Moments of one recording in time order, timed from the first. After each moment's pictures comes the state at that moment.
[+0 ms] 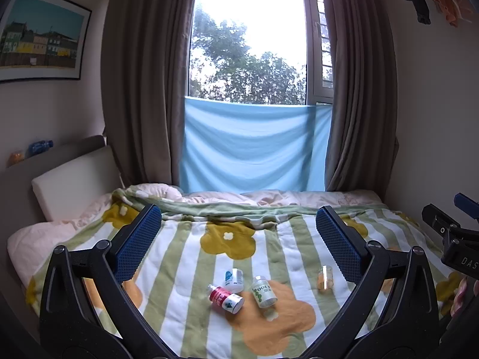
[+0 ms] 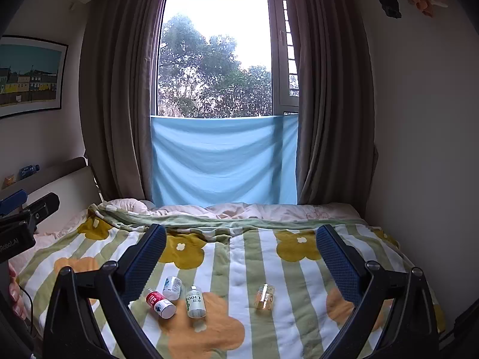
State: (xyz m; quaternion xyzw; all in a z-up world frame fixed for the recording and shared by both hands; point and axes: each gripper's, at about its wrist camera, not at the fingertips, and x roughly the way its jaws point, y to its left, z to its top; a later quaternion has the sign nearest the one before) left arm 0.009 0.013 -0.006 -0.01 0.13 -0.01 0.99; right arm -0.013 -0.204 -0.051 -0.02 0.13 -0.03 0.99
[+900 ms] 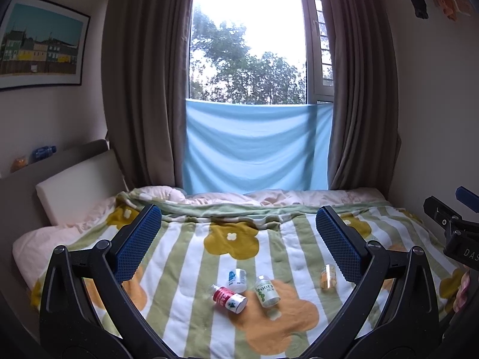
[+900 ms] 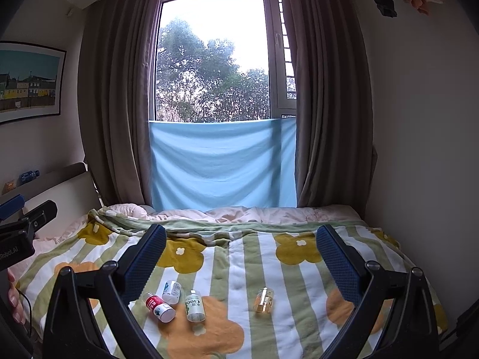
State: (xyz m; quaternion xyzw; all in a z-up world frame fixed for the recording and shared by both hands) left arm 0.003 0.006 -0.002 0.00 0.13 0.00 0.99; right arm -0.016 -0.209 -0.048 -0.01 0.12 -0.03 0.99
